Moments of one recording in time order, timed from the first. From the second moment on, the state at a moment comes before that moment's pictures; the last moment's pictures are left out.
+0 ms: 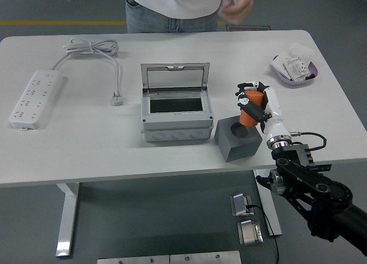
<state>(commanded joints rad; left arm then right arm) -0.03 0.31 -0.18 -0.19 0.29 0.03 0.01 0.43 -0.24 0.77 1.11 -0.76 -0.53 0.41</state>
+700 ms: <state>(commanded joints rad) -0.03 0.32 -0.11 -0.19 0.23 0.03 0.01 0.76 -0.23 0.53 1.25 -1.53 -0.41 -0.21</state>
